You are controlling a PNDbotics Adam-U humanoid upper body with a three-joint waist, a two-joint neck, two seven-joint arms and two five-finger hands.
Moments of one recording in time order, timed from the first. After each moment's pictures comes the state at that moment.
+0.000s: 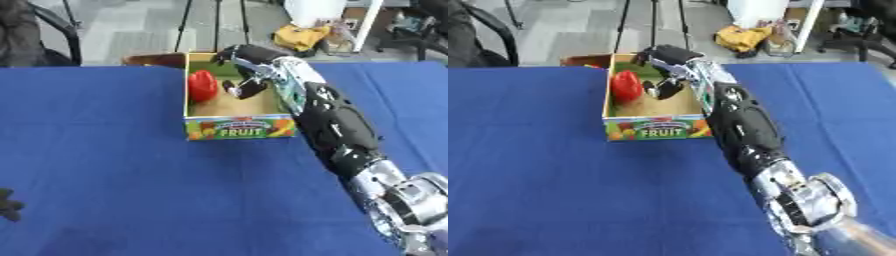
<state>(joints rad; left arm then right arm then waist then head) -0.20 0.20 -0.14 -1.69 0.00 -0.15 0.24 -1.12 -0.33 -0.03 -0.70 1.18 -0.41 0.25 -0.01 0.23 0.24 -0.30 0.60</state>
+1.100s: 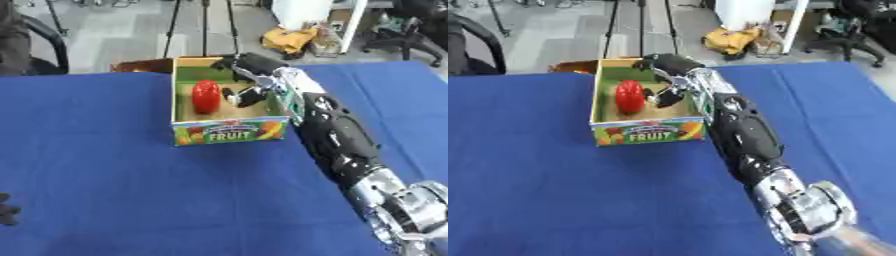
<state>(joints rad) -0.19 0.20 -0.13 -1.70 0.00 -0.15 0.24 -1.08 -0.36 0.00 -0.79 1.14 -0.49 0.20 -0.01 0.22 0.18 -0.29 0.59</state>
